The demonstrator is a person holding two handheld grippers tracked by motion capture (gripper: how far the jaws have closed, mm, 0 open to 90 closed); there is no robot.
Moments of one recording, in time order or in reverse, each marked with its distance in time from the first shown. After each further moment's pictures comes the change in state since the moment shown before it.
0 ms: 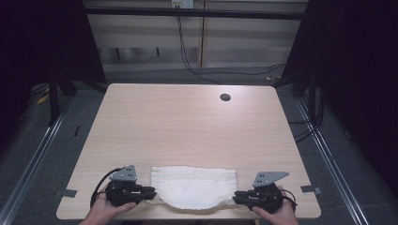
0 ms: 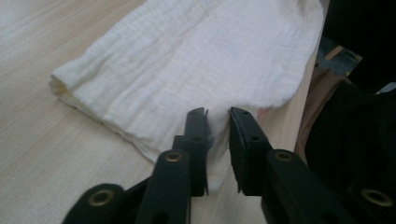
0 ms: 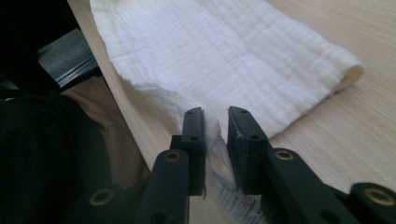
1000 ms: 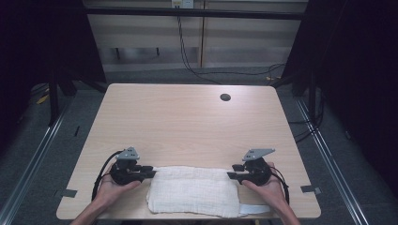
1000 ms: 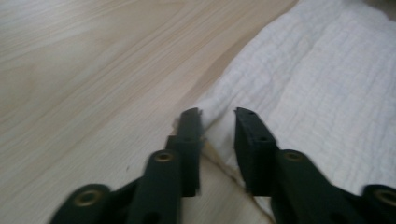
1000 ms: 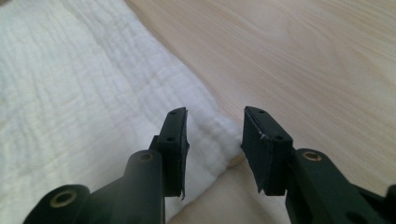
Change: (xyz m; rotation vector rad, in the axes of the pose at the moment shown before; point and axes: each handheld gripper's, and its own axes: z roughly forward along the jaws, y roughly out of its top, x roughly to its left) left arm 0.048 0.021 0.018 -0.002 0.166 -0.051; right arm -0.052 0.040 0.035 0.024 -0.164 -0.012
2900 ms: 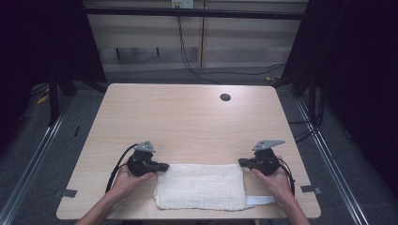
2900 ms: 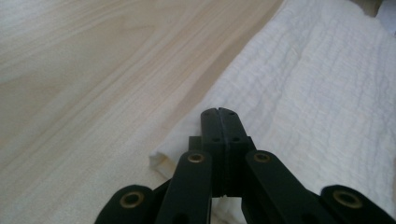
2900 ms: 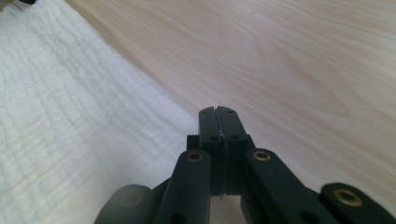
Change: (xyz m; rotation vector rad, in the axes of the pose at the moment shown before) left arm 0.005 0.030 0.035 0.011 -0.092 -0.030; right arm -0.042 -0.002 -0.008 -0.027 -0.045 0.089
